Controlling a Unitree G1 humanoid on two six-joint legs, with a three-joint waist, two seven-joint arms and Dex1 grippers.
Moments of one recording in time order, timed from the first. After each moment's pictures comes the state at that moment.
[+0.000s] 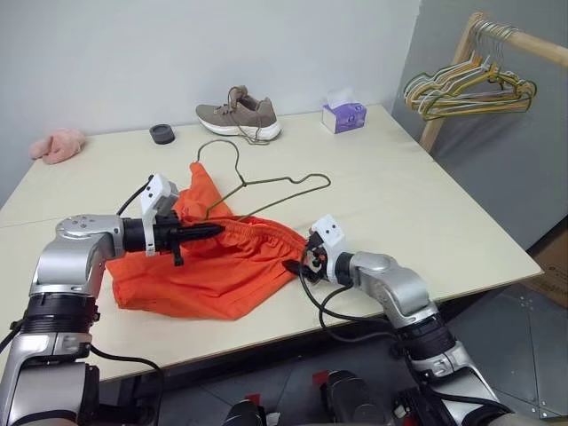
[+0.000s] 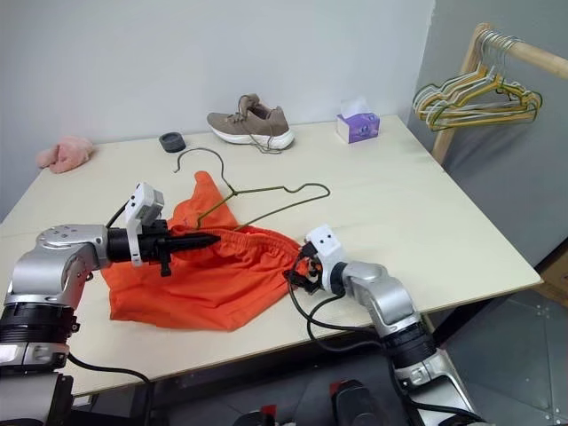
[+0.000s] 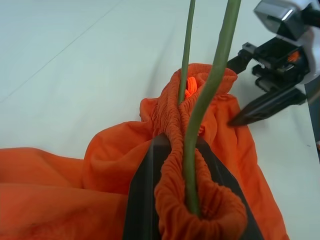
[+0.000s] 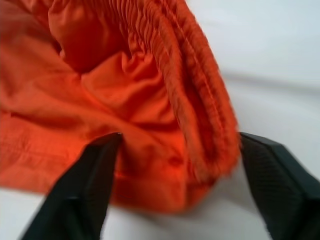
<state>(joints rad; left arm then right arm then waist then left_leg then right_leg) -0.50 0.82 0.07 0.27 -0.39 0.49 -1.28 -0.49 -0.09 0.29 0.07 0.17 0.73 0.52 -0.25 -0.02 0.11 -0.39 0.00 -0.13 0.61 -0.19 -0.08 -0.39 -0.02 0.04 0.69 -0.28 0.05</state>
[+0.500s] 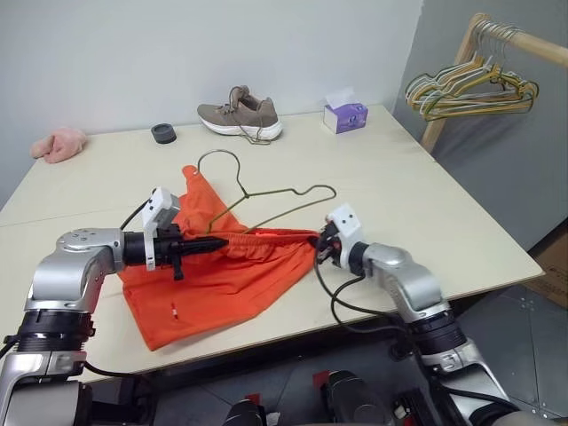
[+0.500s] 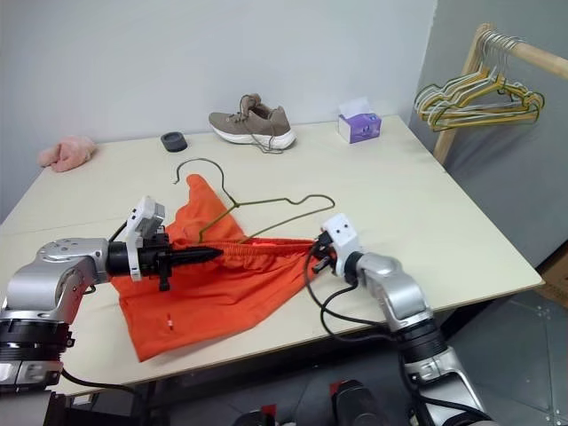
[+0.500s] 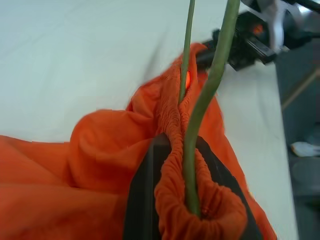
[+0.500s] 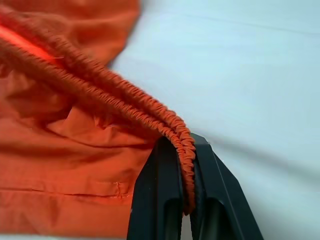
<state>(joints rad) -0.38 0.86 0.09 0.12 -0.49 0.59 -1.31 -0.51 -0.26 0.20 0.06 0.18 0.63 0.56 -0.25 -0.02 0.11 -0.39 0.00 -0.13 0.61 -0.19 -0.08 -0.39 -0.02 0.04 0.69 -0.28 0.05</state>
